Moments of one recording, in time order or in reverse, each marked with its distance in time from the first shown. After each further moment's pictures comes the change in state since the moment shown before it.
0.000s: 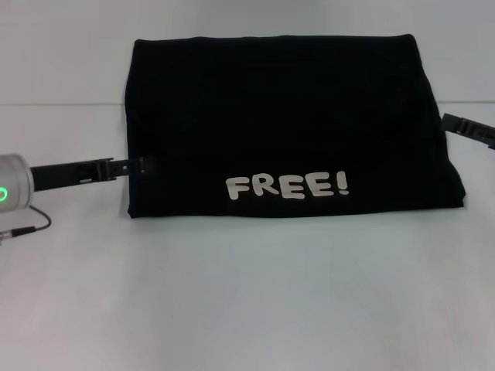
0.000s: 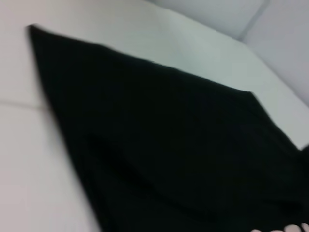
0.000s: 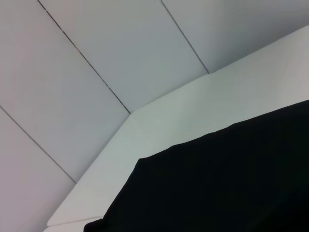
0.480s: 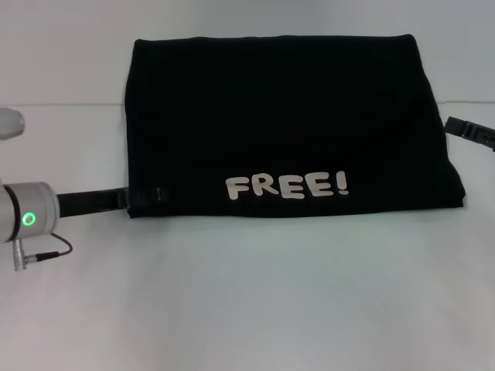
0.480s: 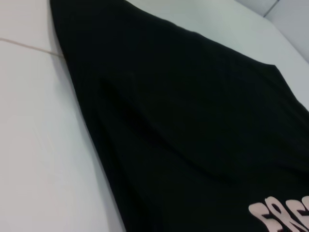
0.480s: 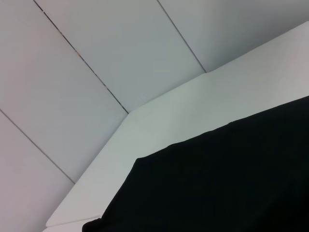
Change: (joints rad) left arm 0.005 -0.009 0.078 -0.114 0.000 -0.115 -0.021; right arm -0.011 -0.003 0.000 -0.001 0.002 -0.007 0.005
